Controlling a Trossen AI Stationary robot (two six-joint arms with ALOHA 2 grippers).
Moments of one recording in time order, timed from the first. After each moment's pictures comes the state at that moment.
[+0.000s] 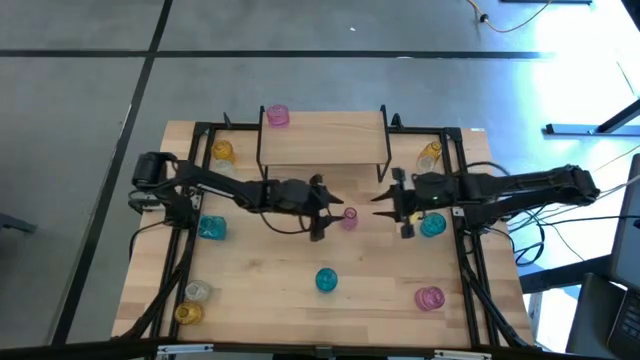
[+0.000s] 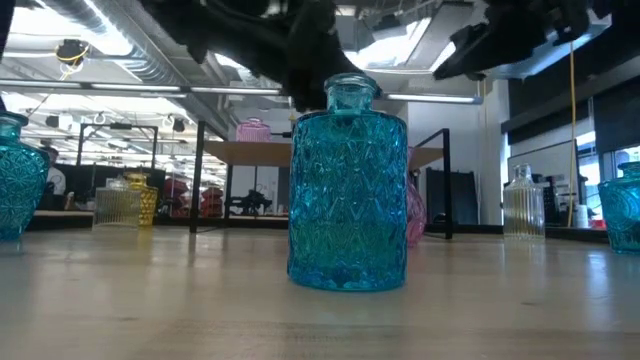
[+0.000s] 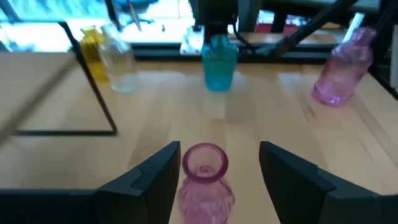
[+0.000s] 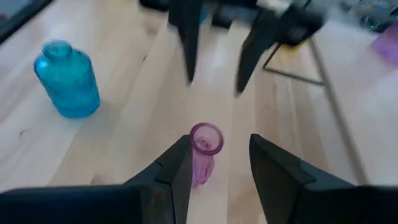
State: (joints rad) left arm -0.01 1.71 0.99 0.34 -0.09 -0.04; right arm 0.07 0.95 0.73 -0.30 0.04 -0.26
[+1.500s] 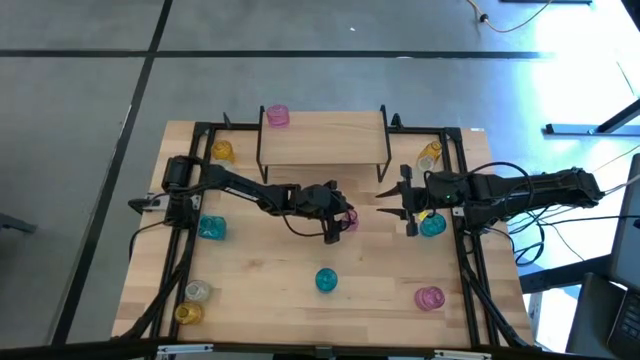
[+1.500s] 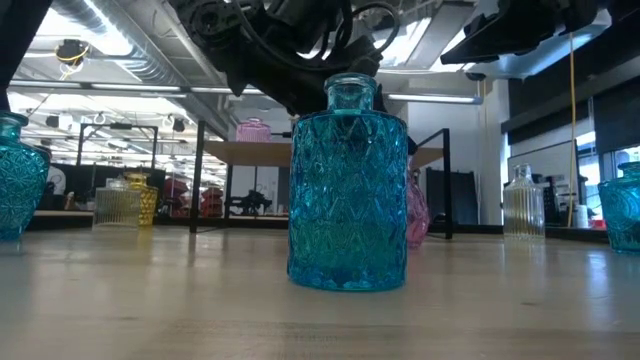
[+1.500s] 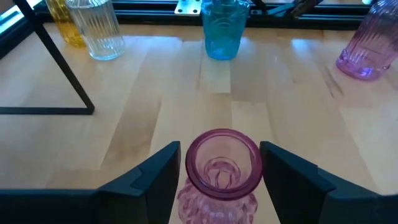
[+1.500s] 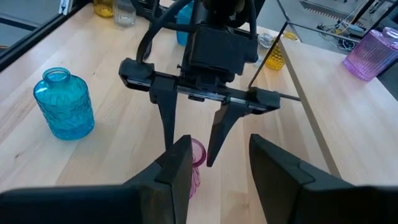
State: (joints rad) left arm 0.00 1.93 1.12 0.31 -0.07 -0.04; right arm 0.07 0.86 0.67 -0.24 0.07 -0.24
